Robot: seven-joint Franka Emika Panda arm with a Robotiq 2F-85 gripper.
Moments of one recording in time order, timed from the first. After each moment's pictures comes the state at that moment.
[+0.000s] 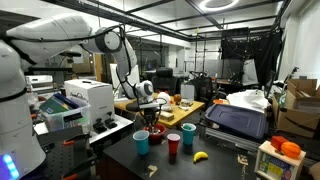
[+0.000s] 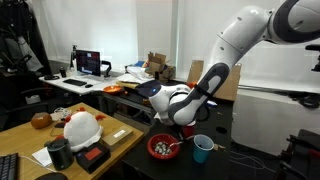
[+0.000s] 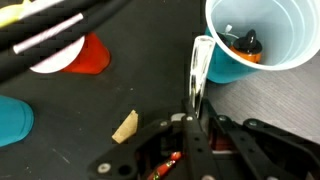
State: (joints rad) arm 0.28 1.04 0.06 -1.51 -0.52 2.15 -0.31
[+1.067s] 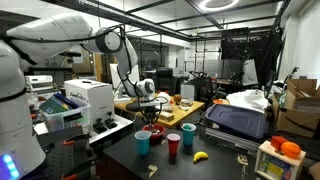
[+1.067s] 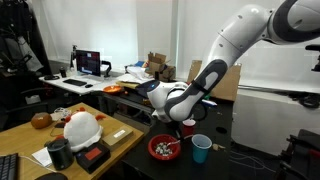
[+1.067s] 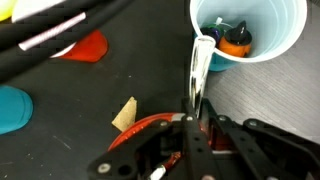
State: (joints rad) arm 0.27 1.04 0.08 -1.47 -0.47 2.14 -0.35
